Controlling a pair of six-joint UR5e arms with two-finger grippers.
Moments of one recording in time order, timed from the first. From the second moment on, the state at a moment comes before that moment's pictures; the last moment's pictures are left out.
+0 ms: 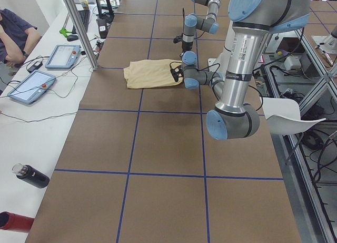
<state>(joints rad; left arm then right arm) -0.39 -1.85 -1.82 -2.26 -1.87 -1.90 0.30 -1.02 1.78 -1.36 1.73 2.04</state>
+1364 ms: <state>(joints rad) -0.38 -1.86 -2.03 -1.99 -1.97 -1.85 0.46 -1.04 1.90 -1.36 1.87 1.94</state>
